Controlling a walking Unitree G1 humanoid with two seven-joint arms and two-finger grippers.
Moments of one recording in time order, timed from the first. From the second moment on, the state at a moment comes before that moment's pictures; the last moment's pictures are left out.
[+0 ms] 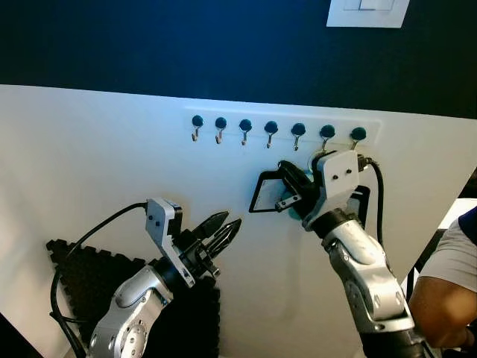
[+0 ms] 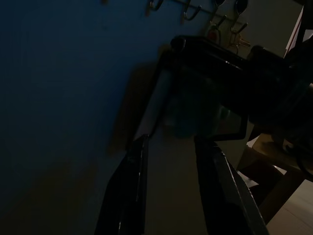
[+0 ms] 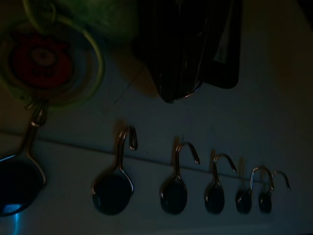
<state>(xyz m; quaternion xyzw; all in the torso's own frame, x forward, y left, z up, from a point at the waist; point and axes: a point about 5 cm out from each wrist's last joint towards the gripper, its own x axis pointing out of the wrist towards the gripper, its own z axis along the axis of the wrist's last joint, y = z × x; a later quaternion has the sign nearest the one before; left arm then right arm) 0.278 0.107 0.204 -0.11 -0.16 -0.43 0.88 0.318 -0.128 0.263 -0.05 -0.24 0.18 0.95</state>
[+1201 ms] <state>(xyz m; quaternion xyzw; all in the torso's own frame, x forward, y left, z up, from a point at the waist) 0.278 0.107 0.203 -0.11 -0.16 -0.43 0.88 0.324 -0.148 0.296 -0.06 -0.31 0.10 0.94</state>
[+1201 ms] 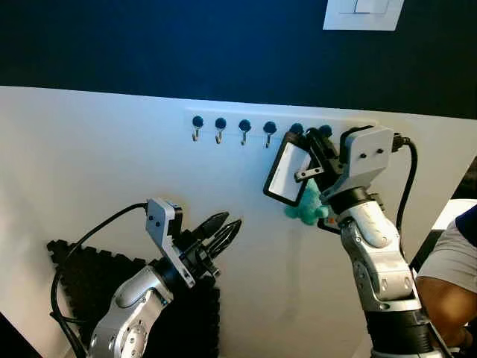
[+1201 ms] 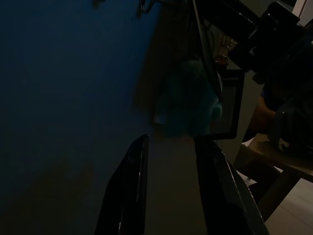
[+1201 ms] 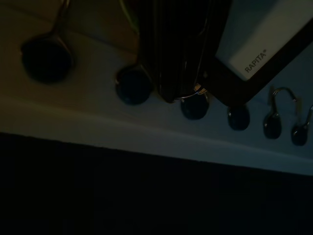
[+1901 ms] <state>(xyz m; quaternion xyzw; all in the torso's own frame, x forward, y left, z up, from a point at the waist) 0.278 0.107 0.201 -0.11 -0.15 -0.43 0.88 0.323 -0.134 0.282 -0.08 -0.29 0.15 0.94</state>
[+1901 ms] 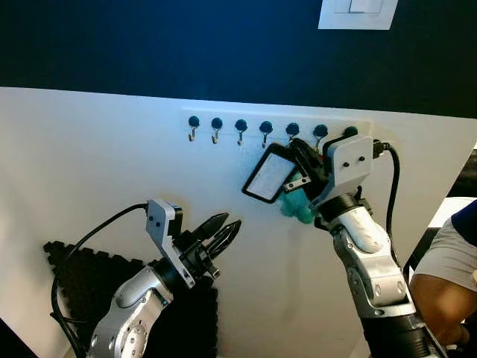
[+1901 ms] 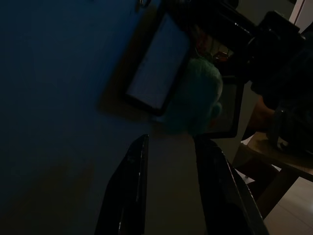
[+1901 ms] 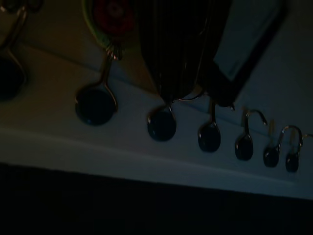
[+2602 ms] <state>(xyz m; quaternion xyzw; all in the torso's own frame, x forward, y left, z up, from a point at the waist) 0.279 0.108 0.200 -0.11 -0.15 -0.43 0.88 0.326 -0.129 0.265 -0.11 -0.23 0.17 0.95</state>
